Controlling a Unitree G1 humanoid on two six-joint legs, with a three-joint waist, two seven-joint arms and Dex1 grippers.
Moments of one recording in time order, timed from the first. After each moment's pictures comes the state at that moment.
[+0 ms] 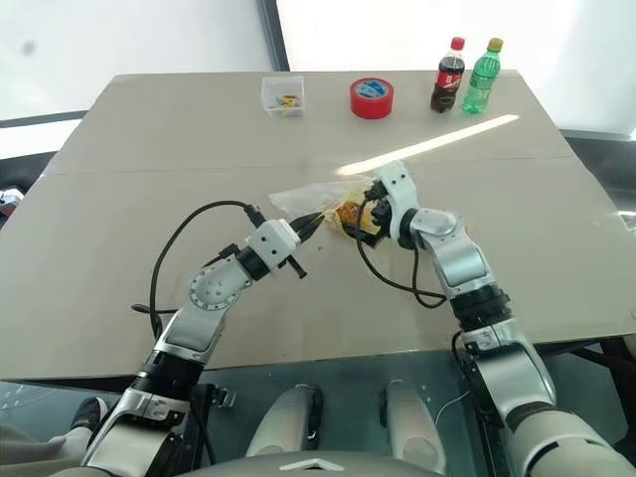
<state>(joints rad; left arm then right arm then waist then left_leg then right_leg) -0.33 0.38 -0.16 0.09 0.10 -0.25 -0.49 -0.66 -0.29 0.19 0.15 0.06 0.49 0.72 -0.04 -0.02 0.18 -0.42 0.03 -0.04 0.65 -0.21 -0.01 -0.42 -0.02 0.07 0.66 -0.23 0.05</state>
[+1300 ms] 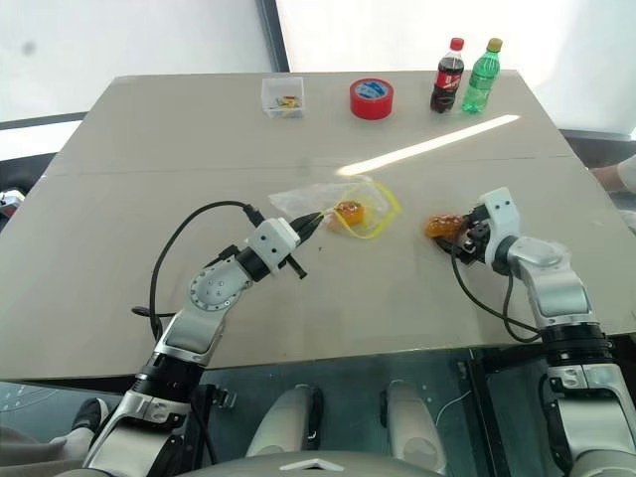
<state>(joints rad) -0.32 0.37 -0.16 0.07 0.10 -0.22 -0.49 -0.45 -0.59 0.00 0.20 0.13 0.41 0.74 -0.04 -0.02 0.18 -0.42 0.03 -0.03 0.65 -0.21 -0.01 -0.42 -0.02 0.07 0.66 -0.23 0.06</state>
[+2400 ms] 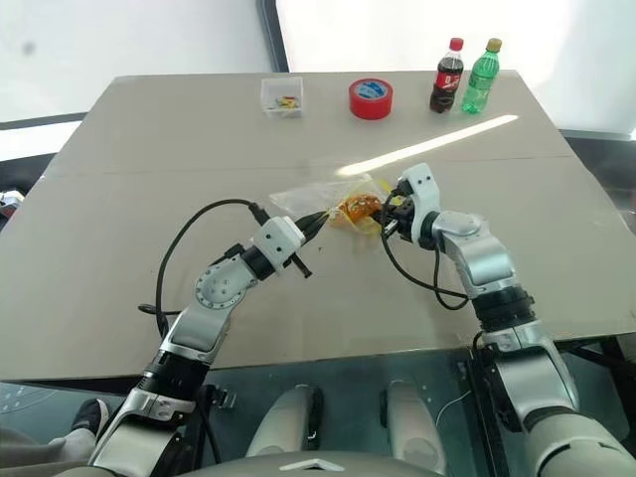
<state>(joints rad) -0.33 0.35 -0.17 0.07 0.10 -0.21 -0.50 -0.74 -0.33 0.19 0.27 0.14 0.52 0.67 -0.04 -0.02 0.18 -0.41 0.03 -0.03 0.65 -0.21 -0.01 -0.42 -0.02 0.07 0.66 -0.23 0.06</state>
